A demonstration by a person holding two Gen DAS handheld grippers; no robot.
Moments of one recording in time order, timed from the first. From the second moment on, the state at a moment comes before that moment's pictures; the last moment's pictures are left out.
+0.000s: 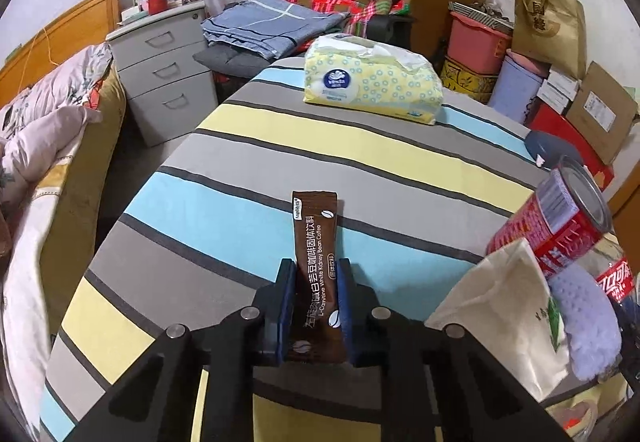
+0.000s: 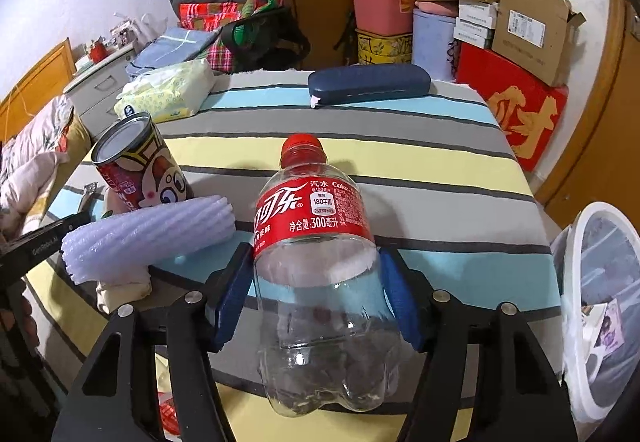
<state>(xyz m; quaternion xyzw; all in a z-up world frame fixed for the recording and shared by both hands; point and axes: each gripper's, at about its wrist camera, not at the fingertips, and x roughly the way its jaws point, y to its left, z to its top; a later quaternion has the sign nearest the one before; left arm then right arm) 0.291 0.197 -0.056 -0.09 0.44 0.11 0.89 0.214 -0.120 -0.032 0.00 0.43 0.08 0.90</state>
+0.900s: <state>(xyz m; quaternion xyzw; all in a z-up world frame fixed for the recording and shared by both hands) 0.214 0.122 0.003 -0.07 0.38 0.03 0.92 0.182 -0.157 -0.006 0.03 0.39 0.07 0.92</state>
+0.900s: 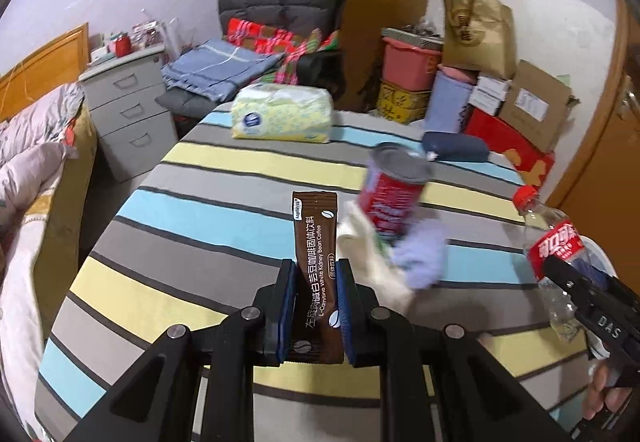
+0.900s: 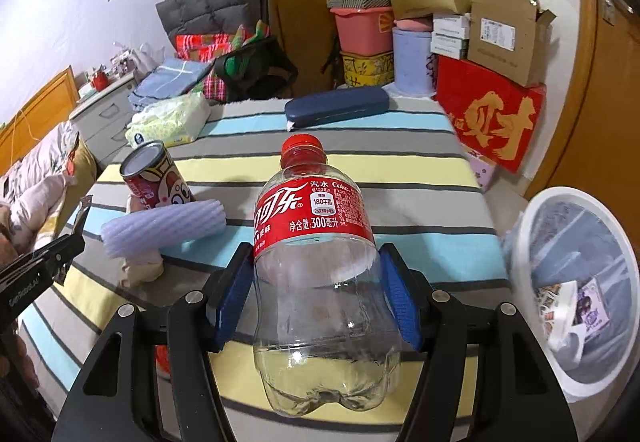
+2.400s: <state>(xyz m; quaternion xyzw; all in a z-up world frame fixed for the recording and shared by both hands) 0.181 -0.174 0.043 0.03 0.34 -0.24 0.91 0.105 -0.341 0.011 0.09 0.35 -0.09 0.93</state>
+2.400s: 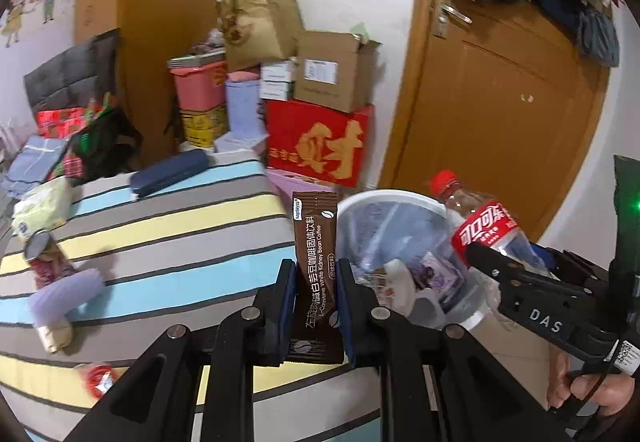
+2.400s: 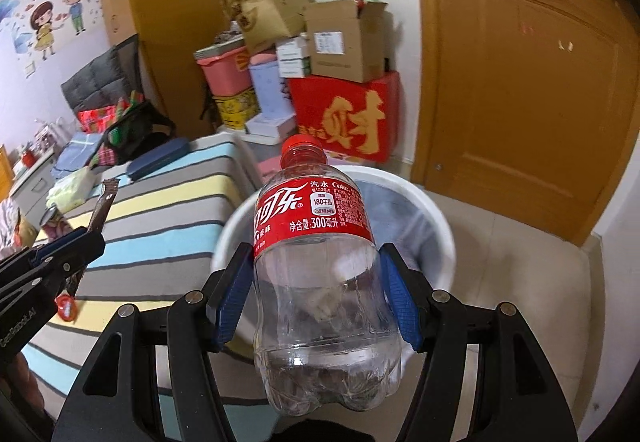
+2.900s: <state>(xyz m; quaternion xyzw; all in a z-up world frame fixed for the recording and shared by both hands) 0.204 -0.246 0.012 0.06 0.37 -0.28 0.88 0.116 -0.380 -0.016 0.10 0.39 -0.10 0.91</state>
